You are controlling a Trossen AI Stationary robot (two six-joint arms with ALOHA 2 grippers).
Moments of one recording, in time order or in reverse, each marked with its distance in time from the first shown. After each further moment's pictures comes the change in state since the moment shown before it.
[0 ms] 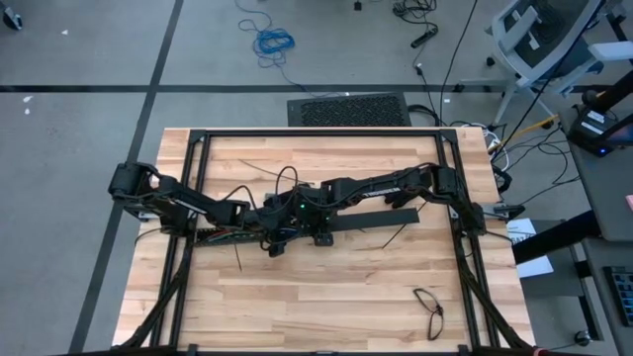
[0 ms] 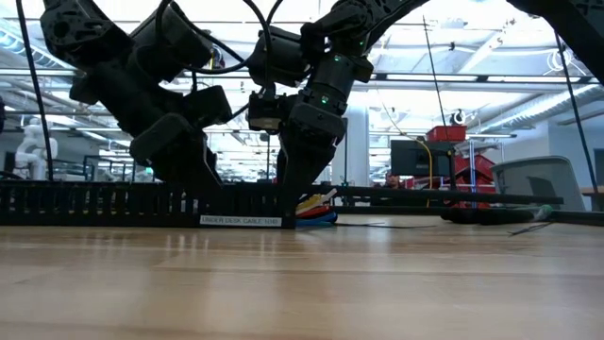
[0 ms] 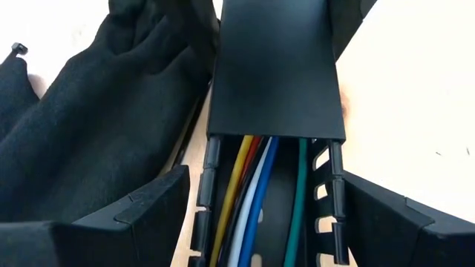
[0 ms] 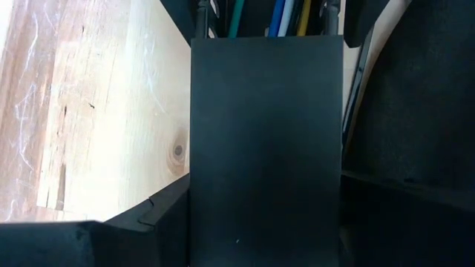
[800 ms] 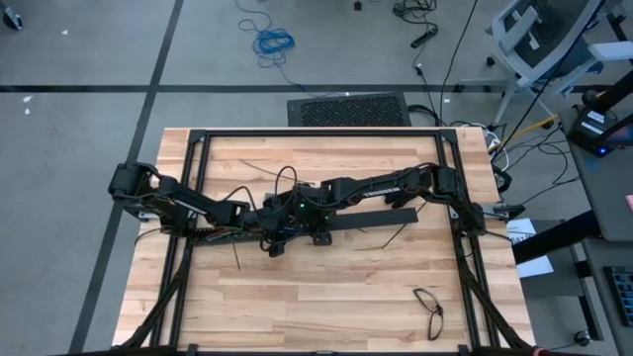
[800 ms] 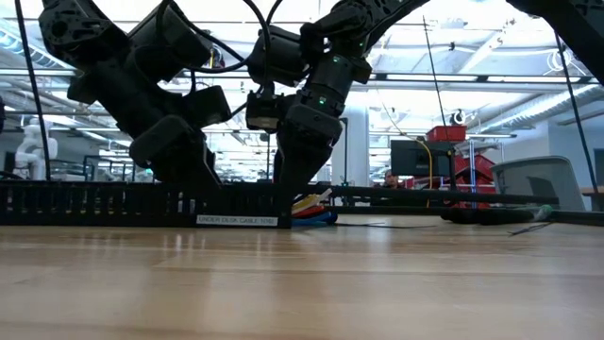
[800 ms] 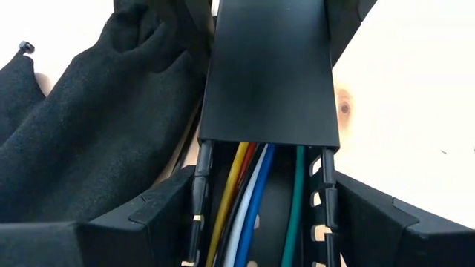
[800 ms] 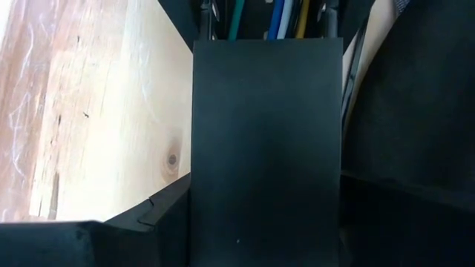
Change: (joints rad) left arm -0.002 0.000 -0.001 -0.004 -0.025 -0.003; right arm 0.000 0.000 0.000 0.029 0.003 0.000
